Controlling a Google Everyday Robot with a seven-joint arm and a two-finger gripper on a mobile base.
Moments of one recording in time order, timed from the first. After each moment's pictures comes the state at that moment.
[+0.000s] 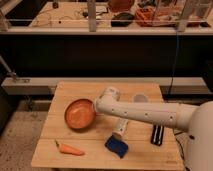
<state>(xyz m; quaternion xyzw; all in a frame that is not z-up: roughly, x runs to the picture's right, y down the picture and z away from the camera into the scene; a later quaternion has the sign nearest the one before) -0.035 0.109 0.863 0.03 -0.19 -0.71 0.68</state>
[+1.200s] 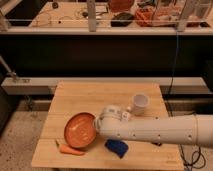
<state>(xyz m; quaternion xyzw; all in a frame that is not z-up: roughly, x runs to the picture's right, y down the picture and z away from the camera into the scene) -0.063 0.187 0.790 0.02 -0.20 -0.73 0.65</state>
